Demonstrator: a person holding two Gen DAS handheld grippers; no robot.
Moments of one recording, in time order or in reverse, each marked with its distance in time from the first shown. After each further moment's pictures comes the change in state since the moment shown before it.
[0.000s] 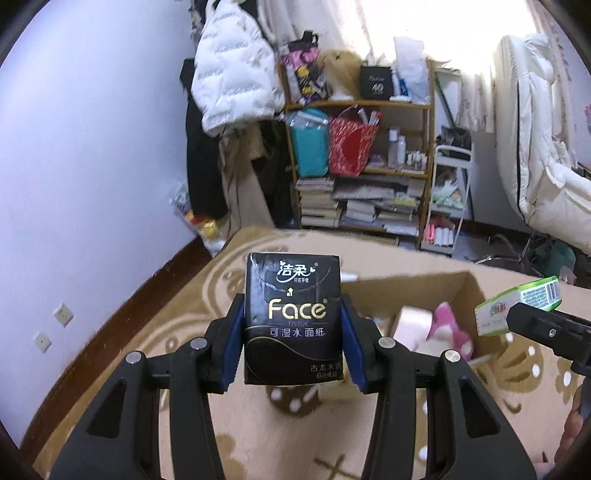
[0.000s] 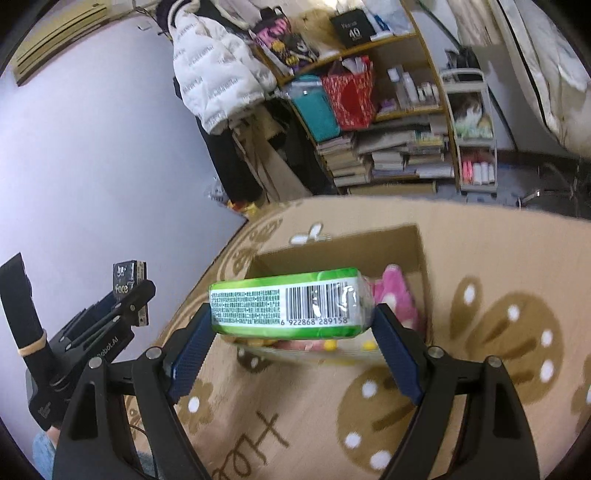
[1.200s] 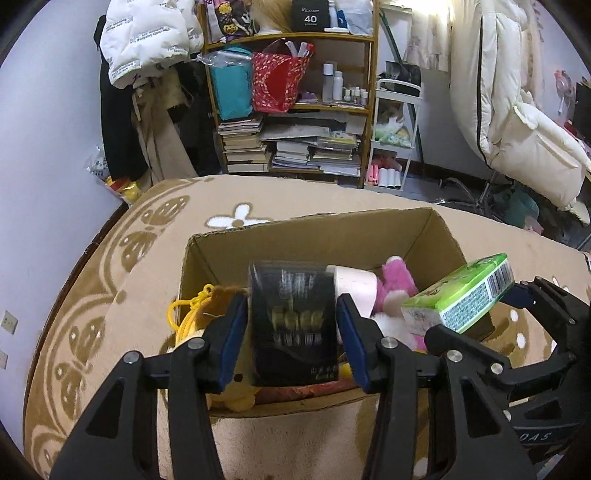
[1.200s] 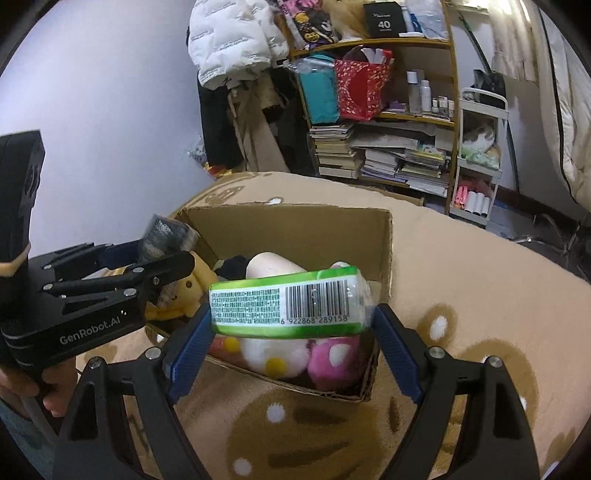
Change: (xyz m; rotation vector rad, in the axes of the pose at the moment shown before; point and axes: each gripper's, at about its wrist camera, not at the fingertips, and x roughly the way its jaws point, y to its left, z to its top) left arm 0.112 -0.085 -0.034 0.084 0.221 -0.221; right arm 0.075 -0.048 -0.013 -0.247 0.071 -0.117
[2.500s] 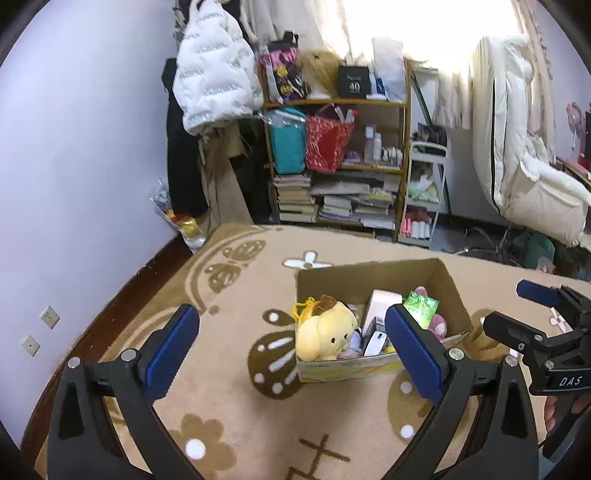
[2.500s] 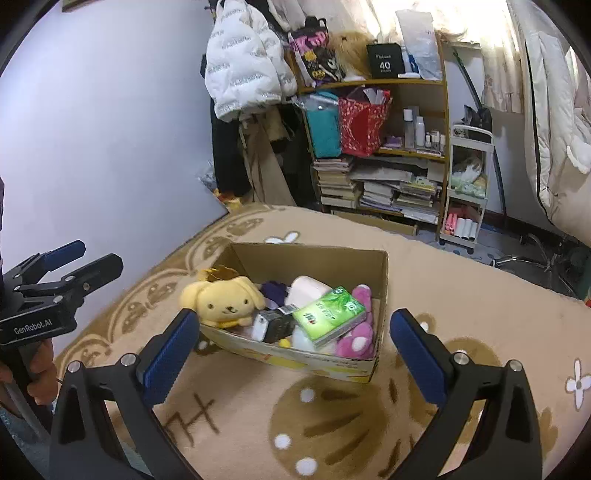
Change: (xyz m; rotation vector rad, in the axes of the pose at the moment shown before) left arm -0.162 0.051 -0.021 -0.069 -0.210 0.144; right arm -0.104 0.044 0.005 0.006 -0.109 -0.010
